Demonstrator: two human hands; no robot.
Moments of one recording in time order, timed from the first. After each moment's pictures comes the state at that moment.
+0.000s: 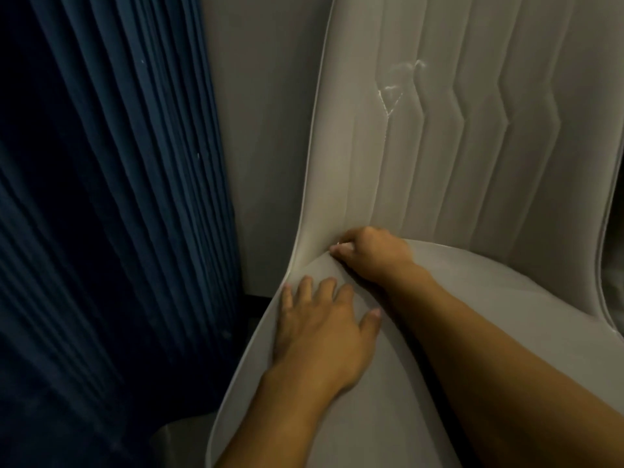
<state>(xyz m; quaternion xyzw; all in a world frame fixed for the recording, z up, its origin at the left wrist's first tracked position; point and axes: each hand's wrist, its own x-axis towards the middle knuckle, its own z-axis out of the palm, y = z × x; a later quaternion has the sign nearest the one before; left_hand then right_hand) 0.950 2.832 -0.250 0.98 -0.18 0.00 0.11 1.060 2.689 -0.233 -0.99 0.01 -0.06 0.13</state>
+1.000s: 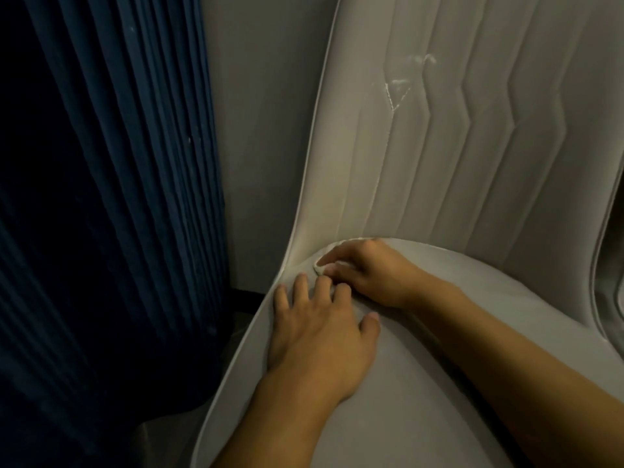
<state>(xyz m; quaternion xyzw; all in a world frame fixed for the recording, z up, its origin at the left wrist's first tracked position) 0.948 2.830 -0.250 0.98 -0.17 0.01 0.12 1.030 2.680 -0.230 -0.96 -0.20 -0.01 0.20</state>
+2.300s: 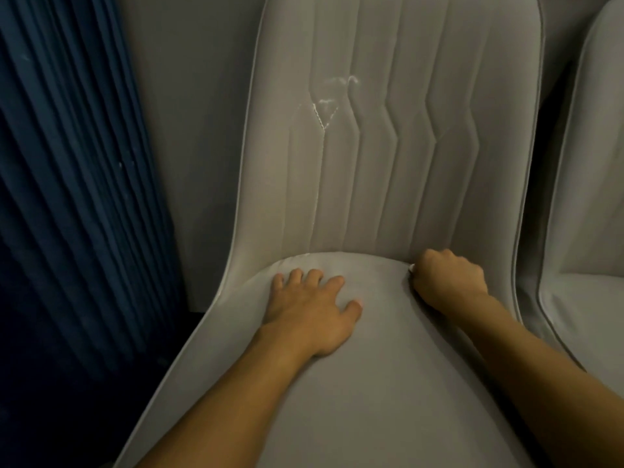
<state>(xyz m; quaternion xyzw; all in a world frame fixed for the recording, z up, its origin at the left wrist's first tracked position) 1.010 2.758 -0.251 0.96 -0.24 -0.04 0.09 0.991 2.539 -0.220 -0.97 0.21 -0.07 -0.05</state>
